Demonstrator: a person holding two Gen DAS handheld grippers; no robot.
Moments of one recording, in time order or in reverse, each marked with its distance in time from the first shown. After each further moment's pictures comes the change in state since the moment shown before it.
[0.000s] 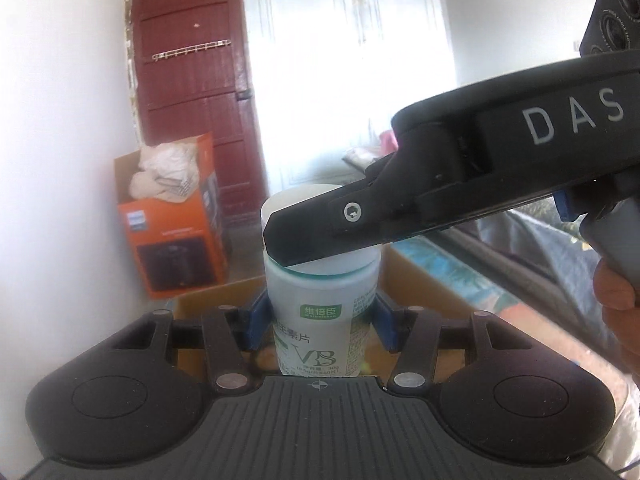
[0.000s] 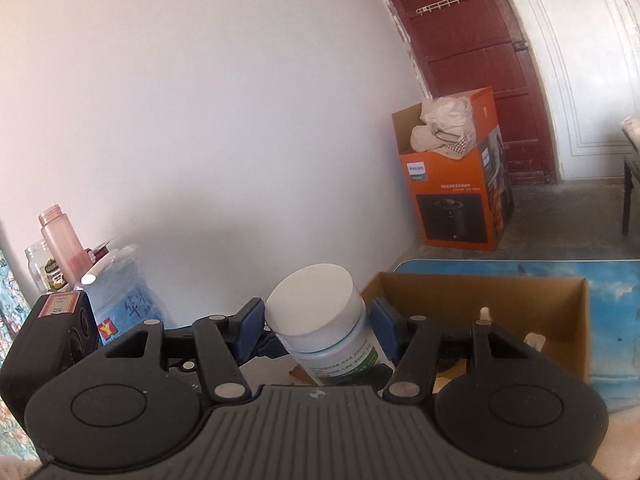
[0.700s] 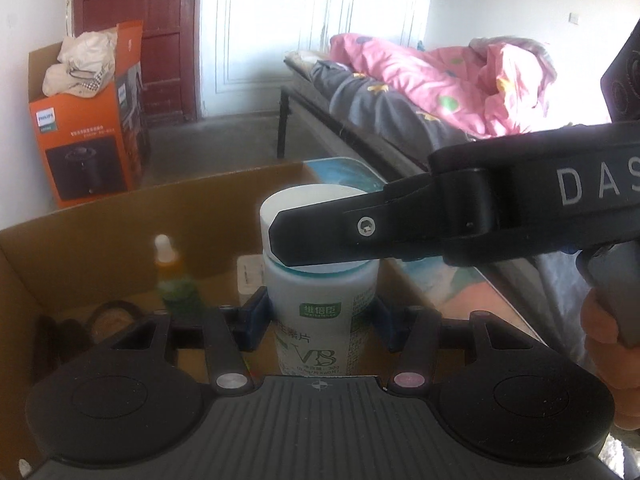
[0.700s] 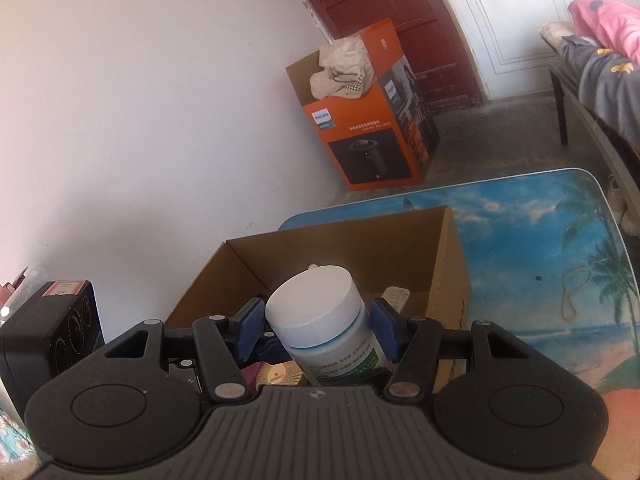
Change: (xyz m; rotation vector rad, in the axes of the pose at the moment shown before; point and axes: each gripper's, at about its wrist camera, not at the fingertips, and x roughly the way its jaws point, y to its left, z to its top) left arm 0.143 -0.038 -0.008 -0.120 0.302 -0.216; right arm 0.032 -0.172 -0.026 0.225 0.138 -0.133
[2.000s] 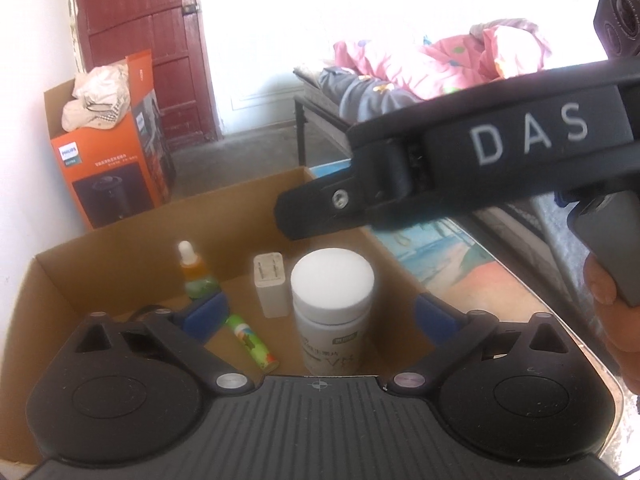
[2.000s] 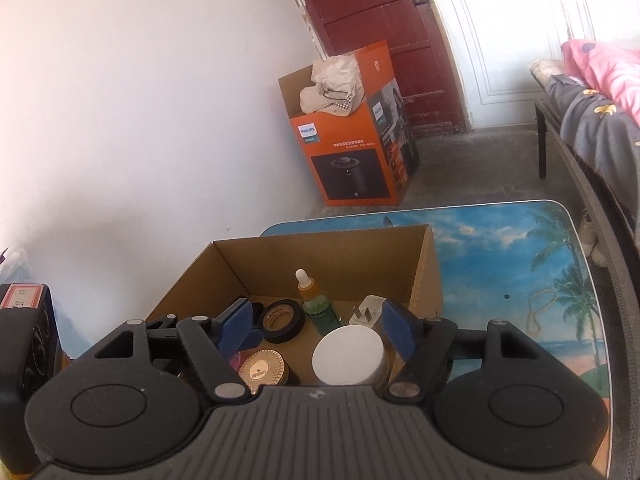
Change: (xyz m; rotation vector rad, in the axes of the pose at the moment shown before) left arm -0.022 -0.028 -0.001 0.109 -0.029 0.119; right arm -0.033 0.026 -0.004 -0.082 -0.057 -0.091
